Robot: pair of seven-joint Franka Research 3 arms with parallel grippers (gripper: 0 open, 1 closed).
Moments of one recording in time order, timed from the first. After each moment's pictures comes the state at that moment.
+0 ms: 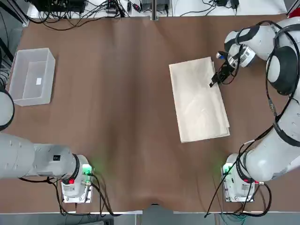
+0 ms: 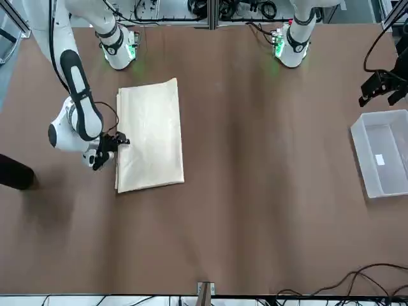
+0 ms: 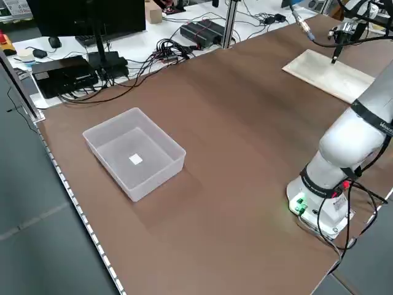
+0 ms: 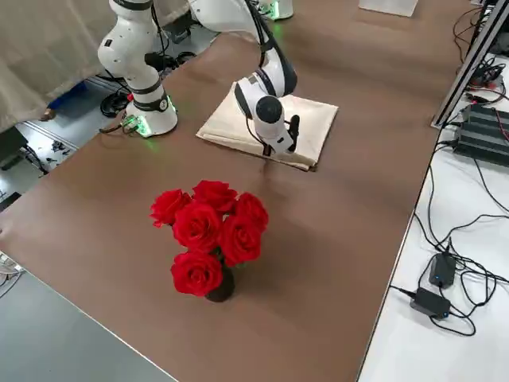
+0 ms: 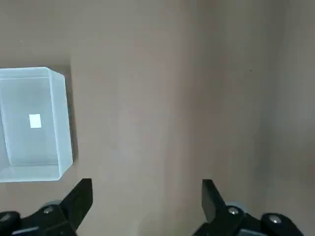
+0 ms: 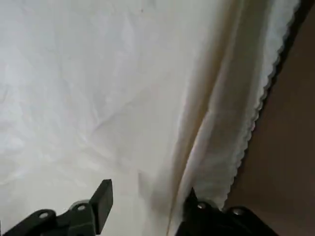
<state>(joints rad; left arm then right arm) -0.02 -0.09 0.02 -1.62 -0.01 1.58 -0.02 0.30 0.40 -0.30 -2.24 0.74 2.20 -0.93</state>
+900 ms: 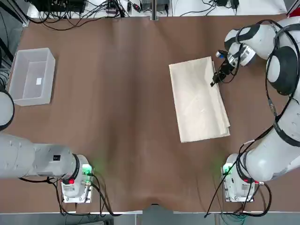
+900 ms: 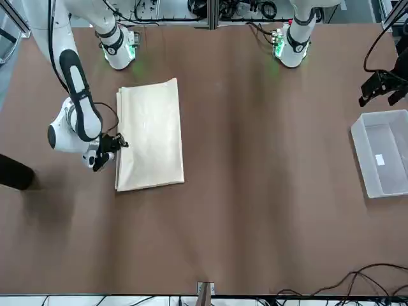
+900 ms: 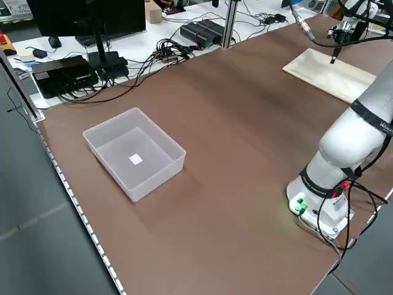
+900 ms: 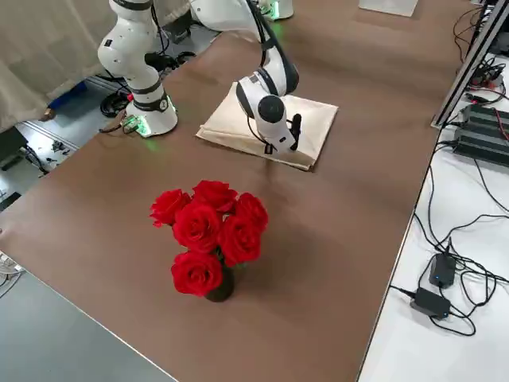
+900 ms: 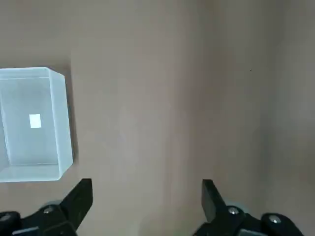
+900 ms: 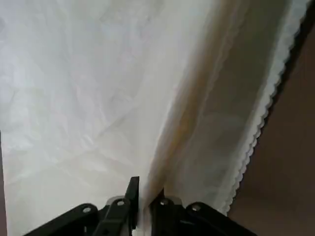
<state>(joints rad) -0.02 -0.09 0.02 -1.62 -0.01 1.58 -0.02 0.30 0.40 -0.30 -2.23 0.74 2.18 -0.93</state>
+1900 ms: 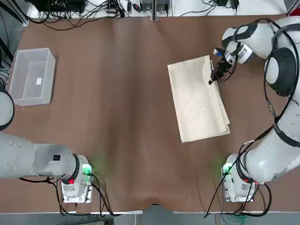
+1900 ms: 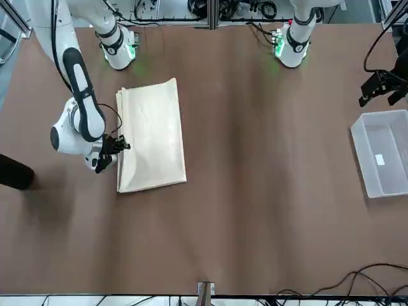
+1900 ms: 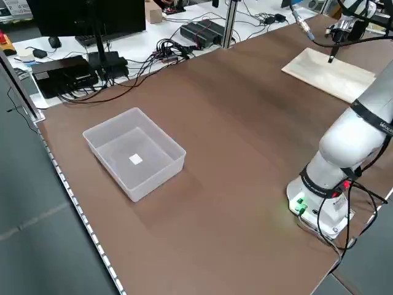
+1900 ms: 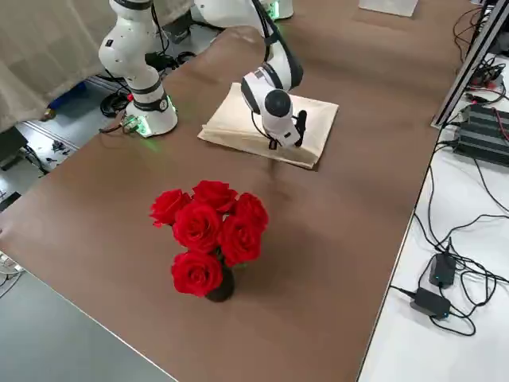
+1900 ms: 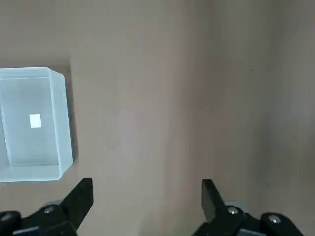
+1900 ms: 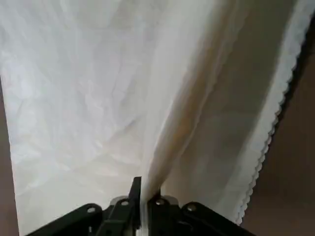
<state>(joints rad) -0.02 -0.09 0.02 -1.62 -0.01 1.58 -0.02 0.33 0.40 -0.30 -2.21 0.74 2.17 -0.86</state>
